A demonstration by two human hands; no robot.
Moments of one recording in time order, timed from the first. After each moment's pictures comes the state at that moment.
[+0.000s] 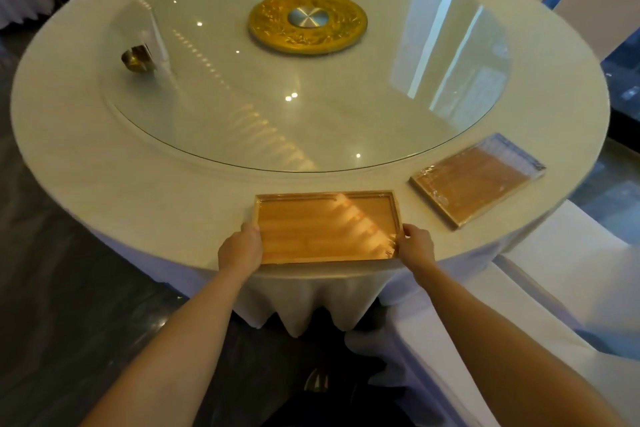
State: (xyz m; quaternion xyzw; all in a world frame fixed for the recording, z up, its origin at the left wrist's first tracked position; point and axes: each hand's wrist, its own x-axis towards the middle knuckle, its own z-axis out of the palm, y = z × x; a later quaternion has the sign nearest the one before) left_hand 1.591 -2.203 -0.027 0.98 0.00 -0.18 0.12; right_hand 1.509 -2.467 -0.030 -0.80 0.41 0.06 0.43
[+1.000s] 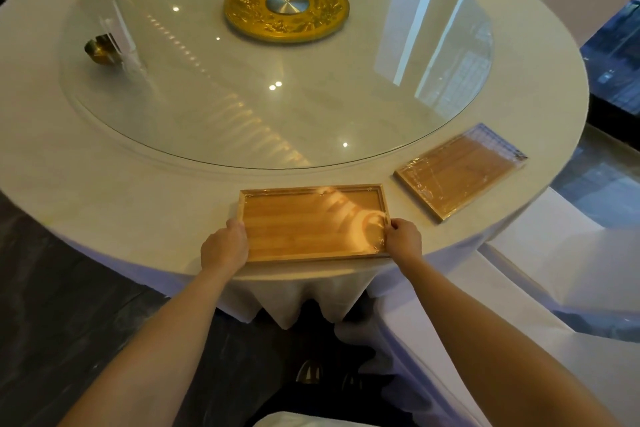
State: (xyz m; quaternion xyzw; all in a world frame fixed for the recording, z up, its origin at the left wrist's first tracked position) left_hand 1.604 -2.210 -0.032 0.98 -0.04 -0.16 0.09; right_hand 1.513 -2.474 -0.024 -0.80 0.41 0.03 0.43
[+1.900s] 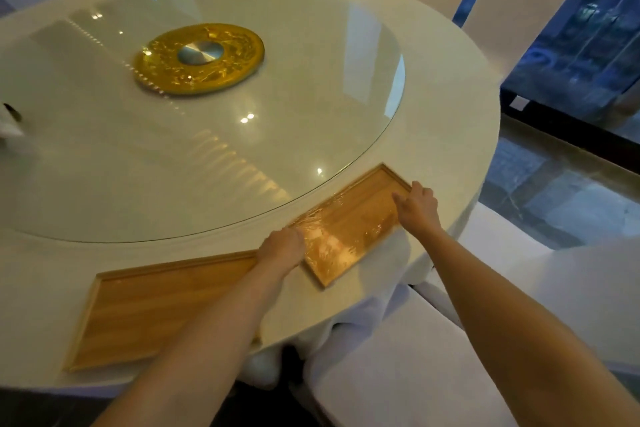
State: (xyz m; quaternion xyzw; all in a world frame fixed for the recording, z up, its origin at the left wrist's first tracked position) left_hand 1.602 -2.547 0.011 0.95 -0.09 -0.26 0.13; right_hand 1.543 -2.756 0.032 -0.87 0.38 0.01 0.32
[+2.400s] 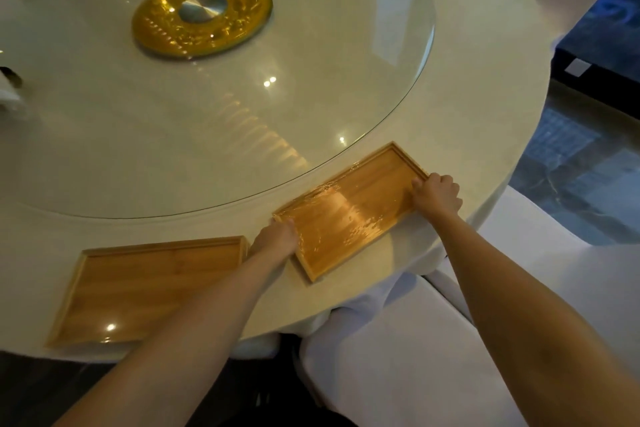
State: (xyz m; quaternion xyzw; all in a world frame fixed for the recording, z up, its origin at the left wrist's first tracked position) left_hand 1.603 -2.569 -0.017 0.94 0.06 -0.31 0.13; right_hand 1.566 -2.807 -0.015 -0.86 0.42 0.09 0.27
